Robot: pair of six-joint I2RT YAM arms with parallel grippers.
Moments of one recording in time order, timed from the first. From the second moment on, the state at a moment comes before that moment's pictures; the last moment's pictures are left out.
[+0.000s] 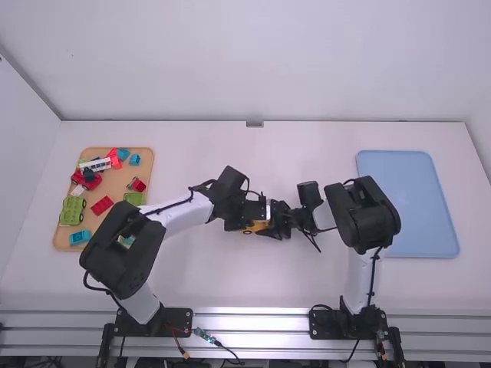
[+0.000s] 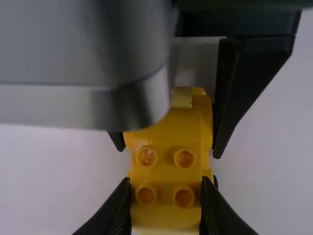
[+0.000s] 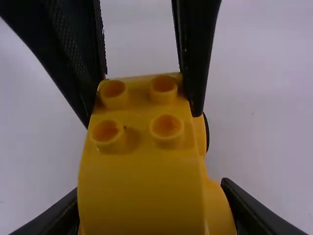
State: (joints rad) left arm -0.52 1.74 0.95 -0.34 0.34 0.96; right arm 0.29 2.10 0.70 0.39 -1.04 -0.94
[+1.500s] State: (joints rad) left arm -0.54 1.75 0.96 -0.34 0.30 0.86; right arm 0.28 2.10 0.70 0.36 -1.04 -1.04
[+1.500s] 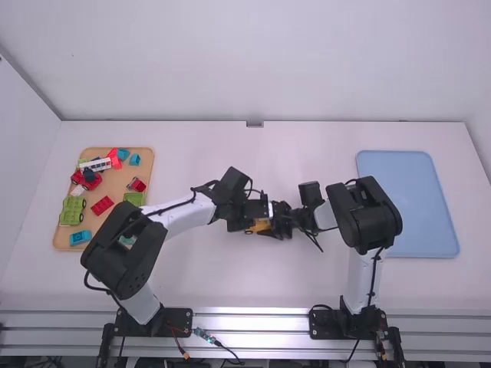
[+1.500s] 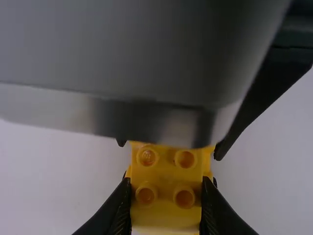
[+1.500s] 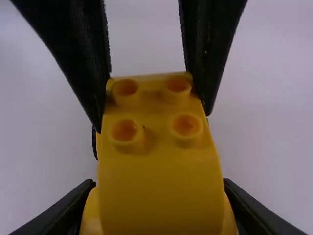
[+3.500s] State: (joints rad) left arm -0.17 1.41 0.76 -0.06 0.64 0.65; right arm 0.39 2.10 0.78 0.23 -0.99 -1.02
